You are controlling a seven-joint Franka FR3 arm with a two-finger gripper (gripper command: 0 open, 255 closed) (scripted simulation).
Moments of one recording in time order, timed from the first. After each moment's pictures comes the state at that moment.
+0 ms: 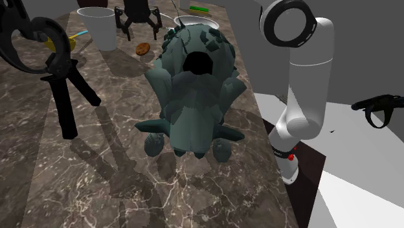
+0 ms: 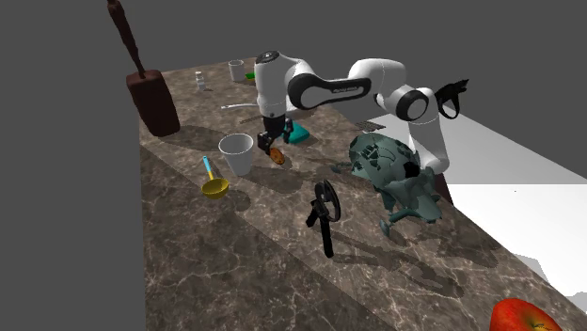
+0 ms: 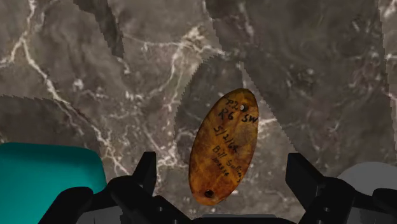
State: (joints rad) arm 0.17 0.45 0.35 -1.05 -0.19 1.44 1.04
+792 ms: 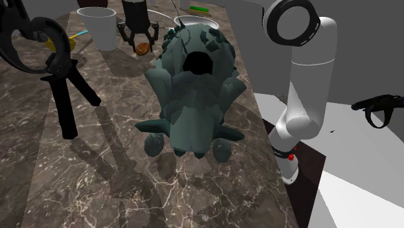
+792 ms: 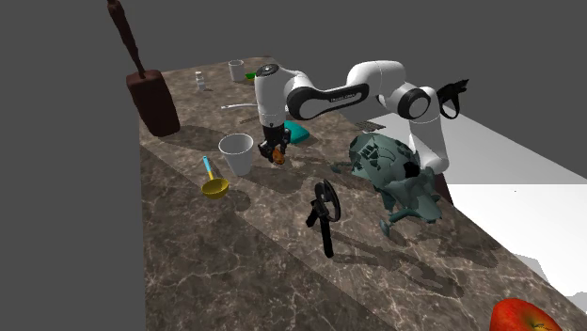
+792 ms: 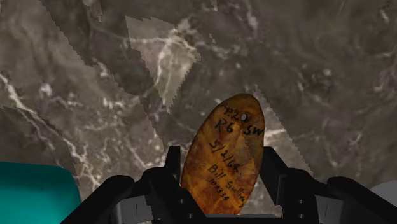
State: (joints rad) arm 0.15 0.43 0.35 -1.19 -0.18 1.55 1.05
